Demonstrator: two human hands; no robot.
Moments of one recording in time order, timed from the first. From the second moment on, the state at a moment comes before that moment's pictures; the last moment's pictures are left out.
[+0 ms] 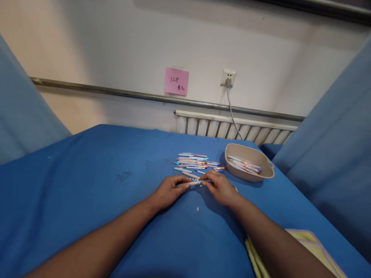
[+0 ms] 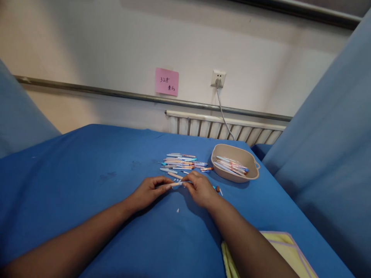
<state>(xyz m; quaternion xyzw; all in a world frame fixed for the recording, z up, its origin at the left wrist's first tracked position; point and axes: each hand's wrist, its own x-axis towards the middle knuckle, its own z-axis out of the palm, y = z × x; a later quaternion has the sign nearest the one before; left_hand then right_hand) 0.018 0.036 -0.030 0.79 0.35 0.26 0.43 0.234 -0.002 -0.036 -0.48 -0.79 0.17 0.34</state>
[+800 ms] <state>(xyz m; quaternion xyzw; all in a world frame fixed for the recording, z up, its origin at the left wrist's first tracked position) 0.020 0.032 -0.031 0.78 0.35 0.27 0.44 0.225 -0.008 -0.036 -0.50 -0.80 0.15 0.29</state>
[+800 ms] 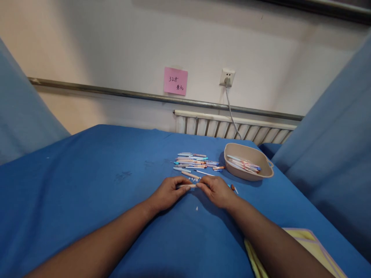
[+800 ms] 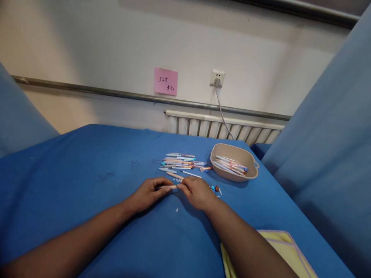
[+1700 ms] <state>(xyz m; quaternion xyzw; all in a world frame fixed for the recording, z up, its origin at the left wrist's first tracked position) 0.021 0.028 -0.026 0.81 0.33 0.27 0.41 0.222 -0.011 -0.032 -0.51 -0.79 0.18 0.28</state>
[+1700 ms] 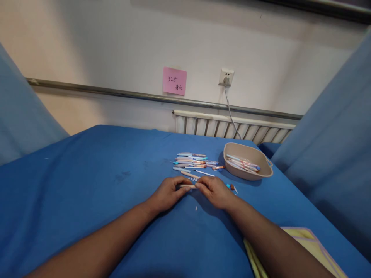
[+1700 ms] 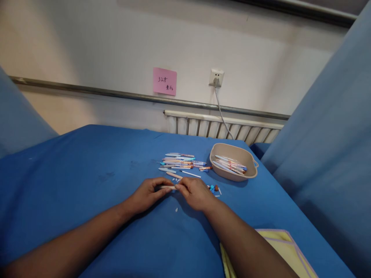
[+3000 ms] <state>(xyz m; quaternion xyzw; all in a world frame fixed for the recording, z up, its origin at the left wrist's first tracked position) 0.020 0.030 -0.020 0.84 0.33 0.24 0.35 0.280 -0.018 0.000 -0.57 -0.68 0.29 0.36</state>
